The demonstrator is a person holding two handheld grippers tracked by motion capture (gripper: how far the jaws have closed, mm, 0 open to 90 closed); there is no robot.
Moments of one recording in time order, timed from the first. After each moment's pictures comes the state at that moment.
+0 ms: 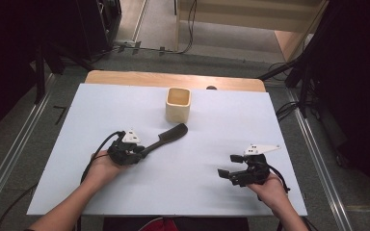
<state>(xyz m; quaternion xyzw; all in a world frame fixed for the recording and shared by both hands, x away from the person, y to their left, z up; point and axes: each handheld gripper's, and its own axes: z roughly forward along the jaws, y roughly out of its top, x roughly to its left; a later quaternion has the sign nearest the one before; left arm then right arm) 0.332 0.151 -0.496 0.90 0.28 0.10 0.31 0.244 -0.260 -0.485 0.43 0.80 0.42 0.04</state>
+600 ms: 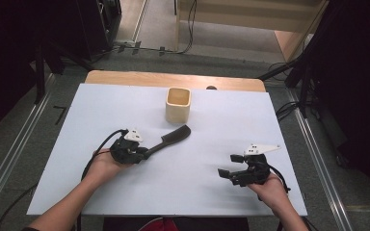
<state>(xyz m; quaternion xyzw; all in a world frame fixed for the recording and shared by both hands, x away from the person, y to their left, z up) 0.336 0.145 -0.491 0.91 0.26 0.05 0.31 0.243 -0.261 -0.484 0.43 0.80 0.42 0.04</state>
